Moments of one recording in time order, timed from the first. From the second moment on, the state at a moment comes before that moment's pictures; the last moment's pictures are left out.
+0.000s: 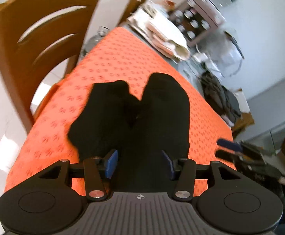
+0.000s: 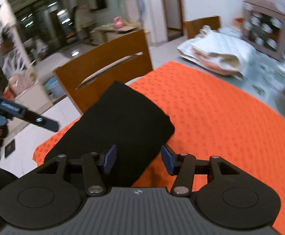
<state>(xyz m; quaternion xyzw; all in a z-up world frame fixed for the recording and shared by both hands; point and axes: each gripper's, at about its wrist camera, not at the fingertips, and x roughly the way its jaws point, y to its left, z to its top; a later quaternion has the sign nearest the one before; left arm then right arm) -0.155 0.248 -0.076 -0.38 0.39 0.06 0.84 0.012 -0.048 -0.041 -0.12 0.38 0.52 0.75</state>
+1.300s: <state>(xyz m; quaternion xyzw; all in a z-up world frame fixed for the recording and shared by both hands) -0.077 0.291 -0.098 -0.33 0.46 -0.14 0.82 -0.150 -0.056 -0.071 0.00 0.41 0.23 0.88</state>
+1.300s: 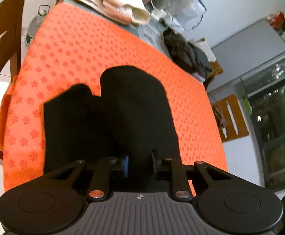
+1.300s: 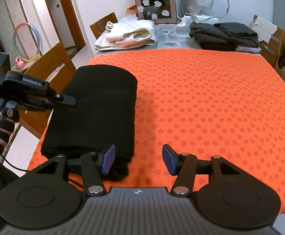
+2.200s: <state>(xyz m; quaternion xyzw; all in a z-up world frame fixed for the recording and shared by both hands) -0.118 0.360 -0.092 -0.32 0.37 -0.13 0.86 -0.124 0.032 -0.063 -0.04 0.40 0.34 0.85</state>
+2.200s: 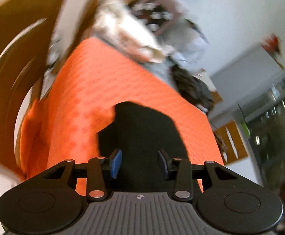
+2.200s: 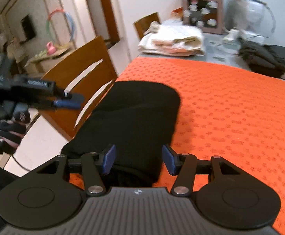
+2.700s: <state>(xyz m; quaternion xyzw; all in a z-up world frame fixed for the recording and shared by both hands) -0.124 0.309 -0.112 -0.21 0.44 -0.18 0.86 -0.116 0.051 -0.114 -0.03 0.43 0.36 0.83</state>
